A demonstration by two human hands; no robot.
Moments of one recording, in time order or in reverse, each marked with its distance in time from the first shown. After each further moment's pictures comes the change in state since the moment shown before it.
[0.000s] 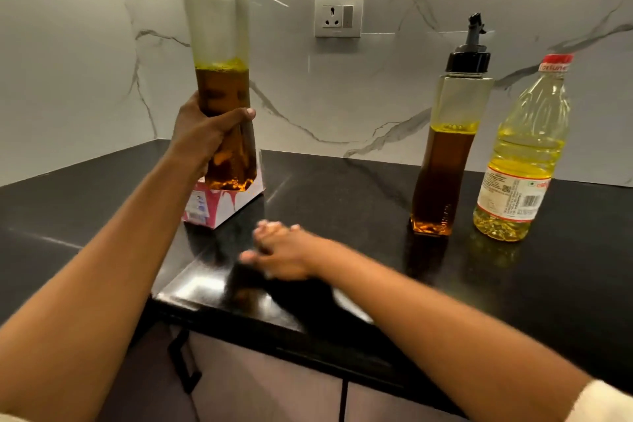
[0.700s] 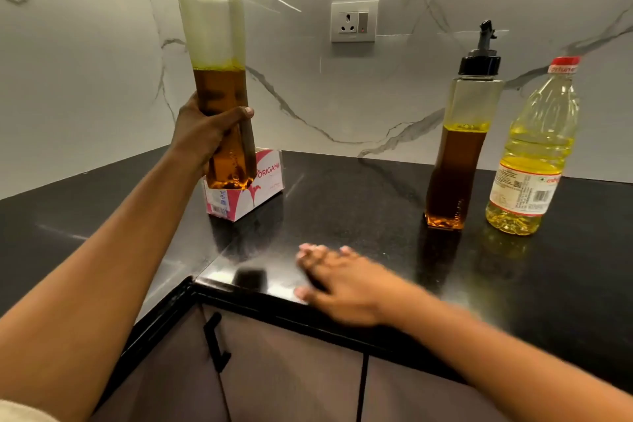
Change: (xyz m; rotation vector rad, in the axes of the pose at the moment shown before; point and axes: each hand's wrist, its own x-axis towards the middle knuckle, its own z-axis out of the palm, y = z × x) left_hand -0.011 0.013 -0.040 0.031 0.020 -0.023; right_hand -0.084 -0.001 0.030 -0.023 0.112 -0.060
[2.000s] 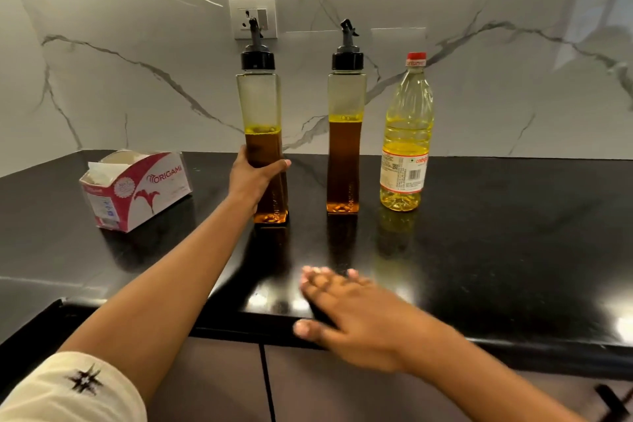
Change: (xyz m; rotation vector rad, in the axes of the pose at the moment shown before) left_hand -0.062 -0.053 0.214 -0.147 -0.194 -0.149; right_hand -0.155 0.043 -0.003 0.047 -0.016 0.186
